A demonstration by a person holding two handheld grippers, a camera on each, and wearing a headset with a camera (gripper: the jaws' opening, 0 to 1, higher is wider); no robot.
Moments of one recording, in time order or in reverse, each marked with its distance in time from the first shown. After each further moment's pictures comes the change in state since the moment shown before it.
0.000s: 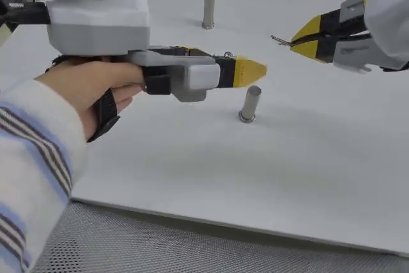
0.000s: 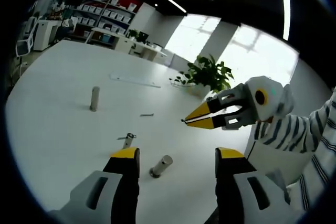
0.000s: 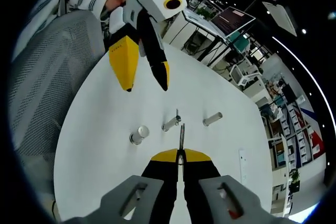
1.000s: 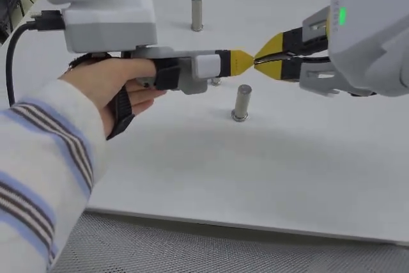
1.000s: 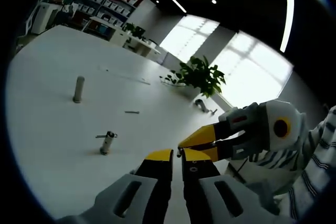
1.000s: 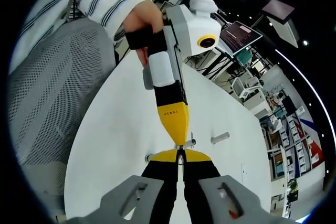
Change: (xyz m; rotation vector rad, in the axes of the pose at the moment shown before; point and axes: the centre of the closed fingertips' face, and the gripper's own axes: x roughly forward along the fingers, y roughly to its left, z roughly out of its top) left arm 0.020 -0.003 -0.001 -0.099 0.012 -0.102; right arm -0.007 0.034 0.045 -0.041 -0.077 -0.007
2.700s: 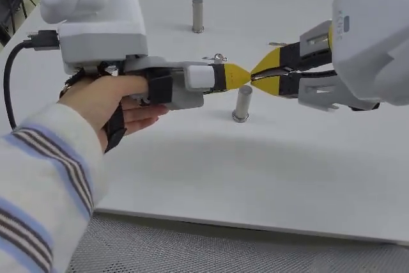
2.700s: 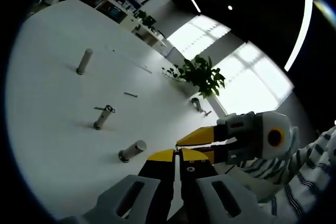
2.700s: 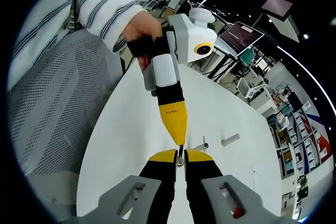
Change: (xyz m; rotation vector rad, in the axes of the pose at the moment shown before) left arm -0.015 -0.022 -0.023 -0.193 0.032 -0.037; right arm -0.001 0.019 0.006 0.065 -0.034 0.048
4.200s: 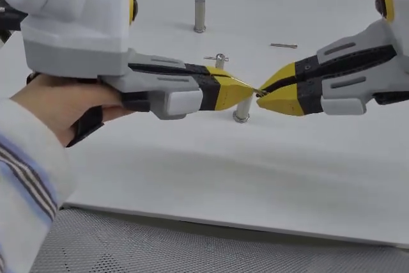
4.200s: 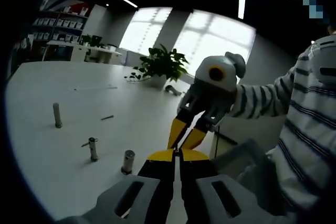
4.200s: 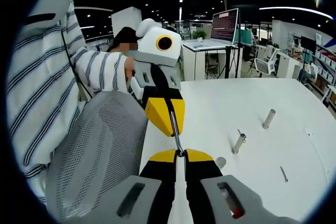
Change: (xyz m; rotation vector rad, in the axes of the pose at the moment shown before) left arm -0.024 -0.039 -0.019 0.527 0.093 -0.158; right arm -0.021 0.034 0.024 0.519 -0.212 0.309
